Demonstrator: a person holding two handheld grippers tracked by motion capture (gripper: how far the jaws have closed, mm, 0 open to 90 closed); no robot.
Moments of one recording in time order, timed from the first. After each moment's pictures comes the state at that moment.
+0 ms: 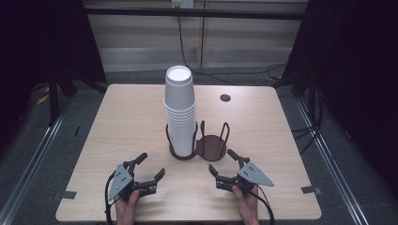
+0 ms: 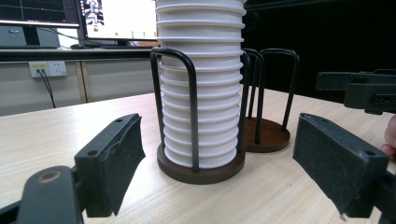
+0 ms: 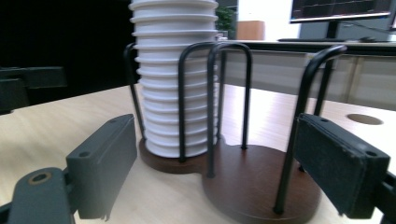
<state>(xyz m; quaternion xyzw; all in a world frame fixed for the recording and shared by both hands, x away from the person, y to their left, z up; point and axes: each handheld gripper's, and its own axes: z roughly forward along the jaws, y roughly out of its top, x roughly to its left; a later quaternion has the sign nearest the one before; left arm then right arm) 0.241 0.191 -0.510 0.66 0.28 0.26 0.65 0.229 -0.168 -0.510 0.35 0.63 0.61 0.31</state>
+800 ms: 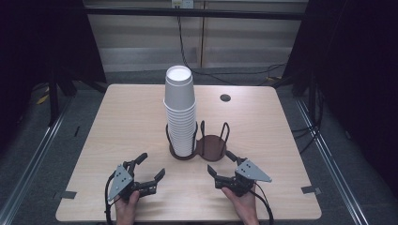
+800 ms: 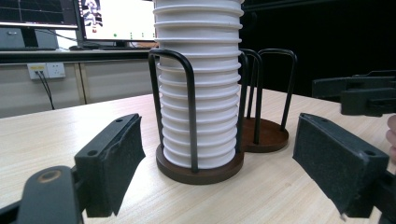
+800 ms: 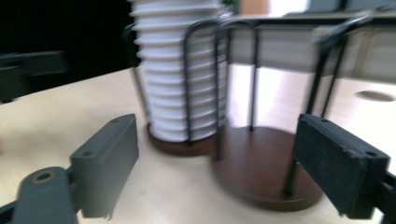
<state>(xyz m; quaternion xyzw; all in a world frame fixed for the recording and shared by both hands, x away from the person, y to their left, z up) 0.241 0.191 -0.510 0.66 0.28 0.26 0.65 0.231 -0.165 -0.504 0.37 0.67 0.59 0.27</state>
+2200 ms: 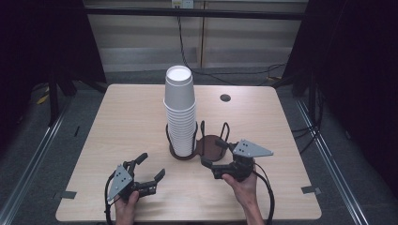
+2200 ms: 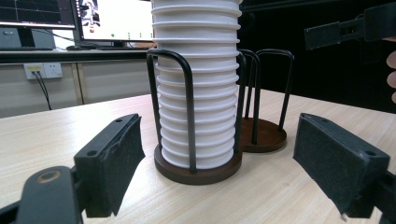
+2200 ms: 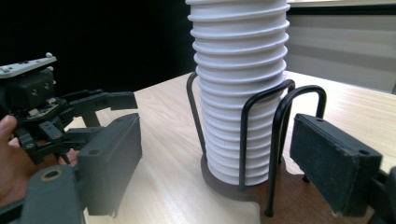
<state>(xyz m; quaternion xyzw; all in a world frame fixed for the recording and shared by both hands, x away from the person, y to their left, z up) 0.241 0.192 -0.510 0.66 0.27 0.26 0.65 0.253 -0.157 -0.434 0.31 0.71 0.60 0.17</state>
